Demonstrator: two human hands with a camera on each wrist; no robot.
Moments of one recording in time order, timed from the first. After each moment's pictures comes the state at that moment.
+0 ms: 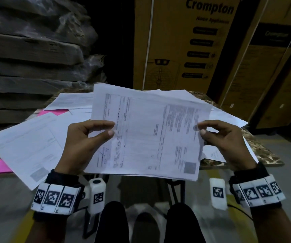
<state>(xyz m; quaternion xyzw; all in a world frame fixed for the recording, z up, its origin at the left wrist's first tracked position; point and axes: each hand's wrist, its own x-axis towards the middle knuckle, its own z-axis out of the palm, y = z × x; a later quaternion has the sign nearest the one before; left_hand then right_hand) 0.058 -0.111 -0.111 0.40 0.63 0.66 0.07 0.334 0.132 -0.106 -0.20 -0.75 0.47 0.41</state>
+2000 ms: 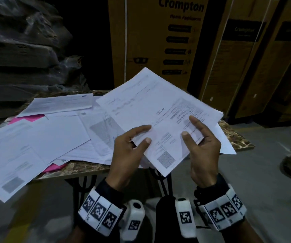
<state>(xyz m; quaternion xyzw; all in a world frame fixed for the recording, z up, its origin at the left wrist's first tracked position) 0.174 -0.033 -0.136 0.43 0.53 0.70 0.22 0.327 0.072 -0.140 -0.24 -0.55 0.50 0.62</state>
